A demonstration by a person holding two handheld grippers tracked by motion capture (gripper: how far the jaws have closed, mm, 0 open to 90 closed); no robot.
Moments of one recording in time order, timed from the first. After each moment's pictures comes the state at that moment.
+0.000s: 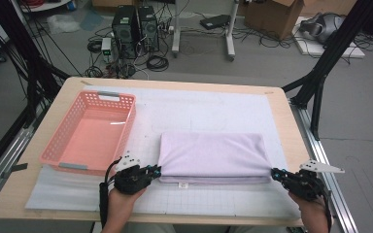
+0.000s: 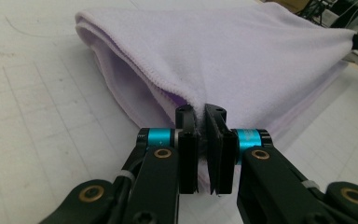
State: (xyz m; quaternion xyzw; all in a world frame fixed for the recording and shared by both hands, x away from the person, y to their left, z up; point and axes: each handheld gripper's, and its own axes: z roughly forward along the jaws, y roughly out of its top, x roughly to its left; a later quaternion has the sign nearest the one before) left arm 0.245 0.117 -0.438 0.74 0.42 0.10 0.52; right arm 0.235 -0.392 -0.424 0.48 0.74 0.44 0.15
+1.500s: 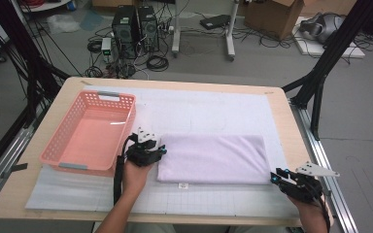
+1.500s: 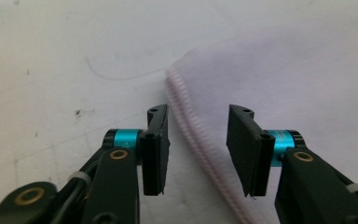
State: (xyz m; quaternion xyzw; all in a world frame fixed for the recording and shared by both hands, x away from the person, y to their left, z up) left arm 0.318 0.094 -0.435 0.75 0.46 0.19 0.44; right arm 0.234 -0.392 -0.433 0.46 0.76 0.41 0.20
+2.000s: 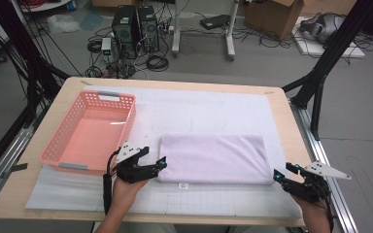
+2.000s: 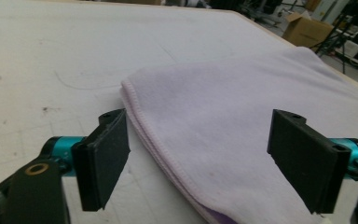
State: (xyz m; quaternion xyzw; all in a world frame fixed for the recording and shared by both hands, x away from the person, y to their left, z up) left arm 0.275 0.115 -0.434 0.70 0.43 0.16 0.55; right arm 0.230 -0.397 -0.422 0.48 0.73 0.43 0.23
